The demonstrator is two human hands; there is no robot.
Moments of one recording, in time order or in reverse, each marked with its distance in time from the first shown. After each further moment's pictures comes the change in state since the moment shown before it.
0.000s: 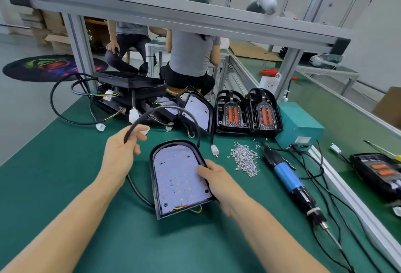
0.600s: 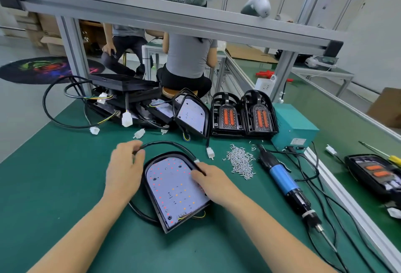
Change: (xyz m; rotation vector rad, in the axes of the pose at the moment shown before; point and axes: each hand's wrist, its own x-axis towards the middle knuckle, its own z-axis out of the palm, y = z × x) left_hand -0.026 -0.022 0.016 0.520 0.070 0.081; right_hand 0.011 0.005 -0.014 -0.486 -0.034 -0.117
